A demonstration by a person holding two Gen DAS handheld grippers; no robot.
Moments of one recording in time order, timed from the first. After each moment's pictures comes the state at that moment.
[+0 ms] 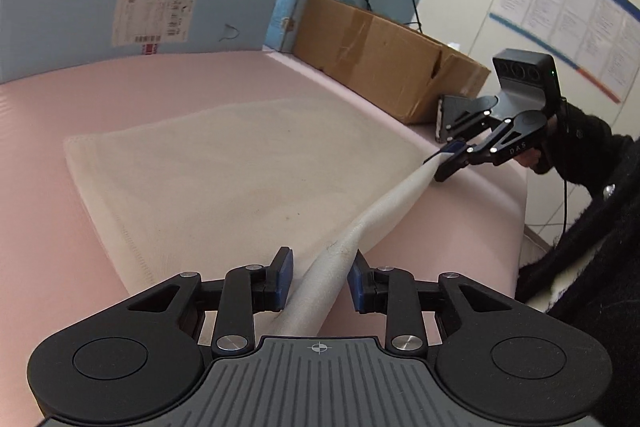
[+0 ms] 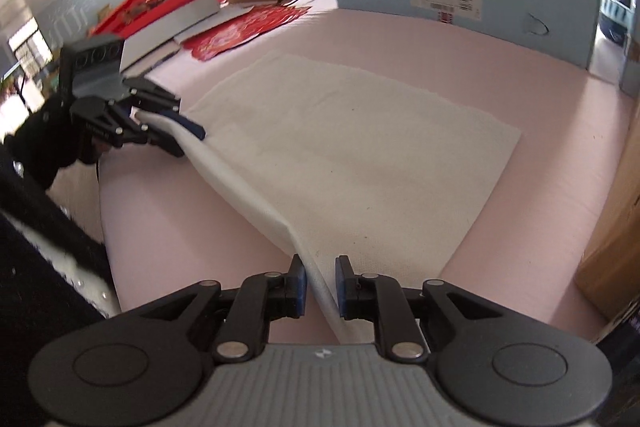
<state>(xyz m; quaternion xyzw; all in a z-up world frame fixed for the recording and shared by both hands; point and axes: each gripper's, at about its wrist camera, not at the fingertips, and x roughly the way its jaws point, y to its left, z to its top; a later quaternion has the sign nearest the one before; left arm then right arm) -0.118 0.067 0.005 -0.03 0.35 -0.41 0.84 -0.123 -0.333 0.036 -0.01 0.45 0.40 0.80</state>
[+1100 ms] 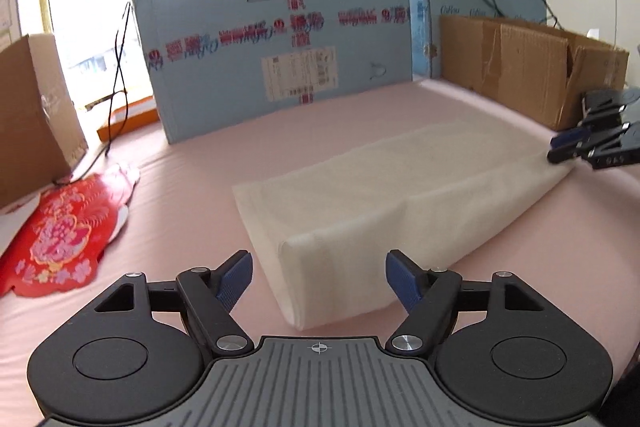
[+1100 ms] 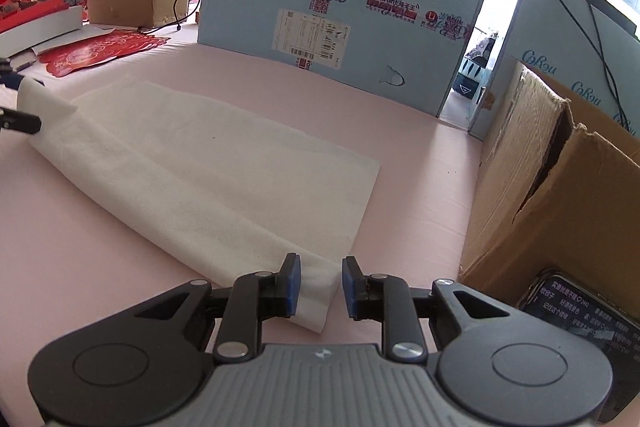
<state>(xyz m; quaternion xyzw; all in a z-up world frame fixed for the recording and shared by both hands) -0.170 0.042 0.047 0.11 0.22 -0.15 0.96 -0.150 -0.294 0.012 -0.14 0.34 0.16 0.92</state>
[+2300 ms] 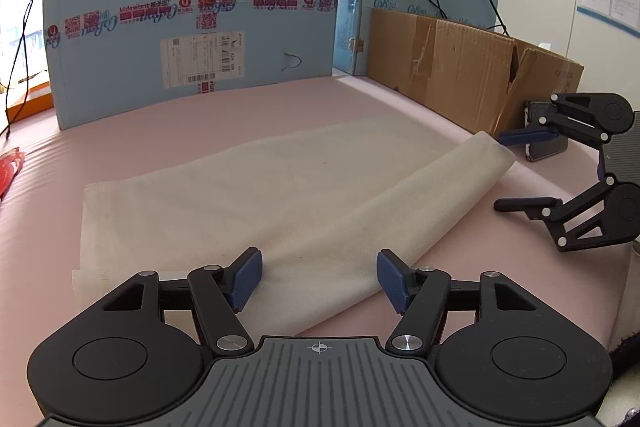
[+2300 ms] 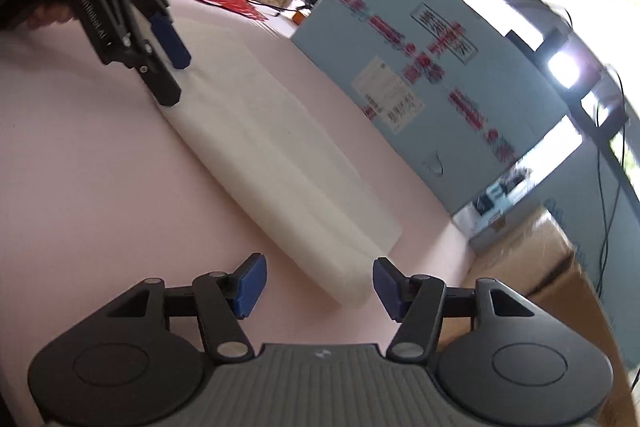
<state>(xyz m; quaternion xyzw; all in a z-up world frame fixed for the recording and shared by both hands) -0.138 -0.017 0.007 0.06 0.30 -0.25 0.92 -0.207 -0.246 -0.001 -0.42 0.20 0.22 0.86</state>
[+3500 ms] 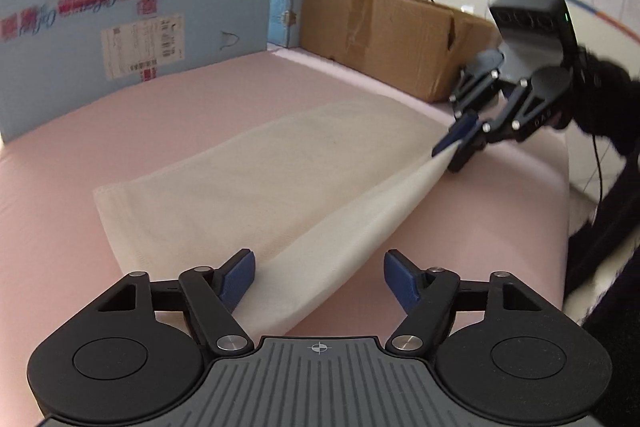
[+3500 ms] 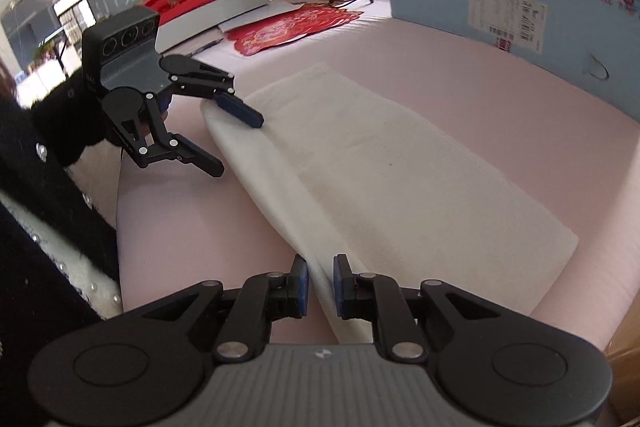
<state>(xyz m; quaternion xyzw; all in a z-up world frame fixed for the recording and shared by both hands) -0.101 0.050 0.014 0.01 0.35 -0.38 0.86 -0.097 -0.312 0.039 -0.04 0.42 0.46 0.78</state>
